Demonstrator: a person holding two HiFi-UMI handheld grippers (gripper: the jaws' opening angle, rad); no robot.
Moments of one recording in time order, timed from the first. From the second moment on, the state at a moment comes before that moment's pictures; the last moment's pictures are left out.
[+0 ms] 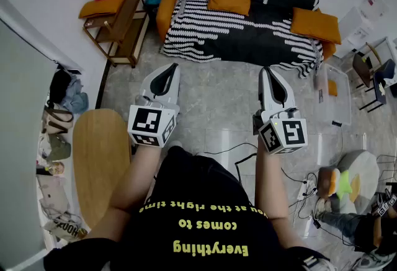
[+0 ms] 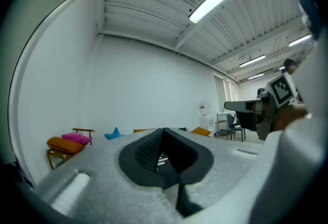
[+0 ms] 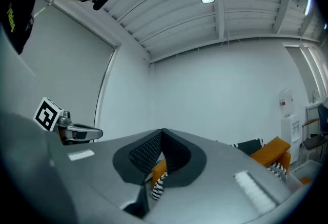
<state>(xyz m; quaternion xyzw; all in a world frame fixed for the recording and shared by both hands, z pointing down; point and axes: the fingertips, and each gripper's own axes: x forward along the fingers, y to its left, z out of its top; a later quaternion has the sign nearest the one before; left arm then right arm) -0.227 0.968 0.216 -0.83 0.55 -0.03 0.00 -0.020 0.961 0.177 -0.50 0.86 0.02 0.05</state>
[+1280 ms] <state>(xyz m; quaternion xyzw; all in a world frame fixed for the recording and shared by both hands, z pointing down) -0.249 0.872 0.232 -0.83 0.55 -0.02 -0.02 -0.045 0.864 0.192 -0.49 0.87 -0.01 0.05</state>
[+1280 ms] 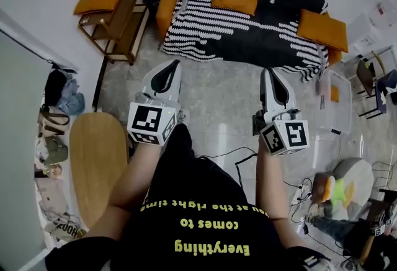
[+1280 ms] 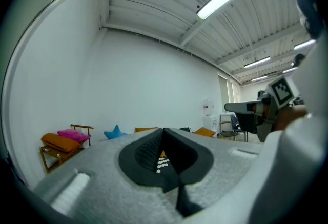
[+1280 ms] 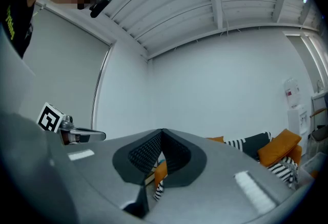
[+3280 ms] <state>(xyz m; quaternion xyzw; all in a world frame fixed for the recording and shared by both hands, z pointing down) -0.266 0.285 0.232 -0.82 0.57 -0.02 -0.03 -0.060 0.271 0.192 -0.46 0.89 -0.01 0.05</state>
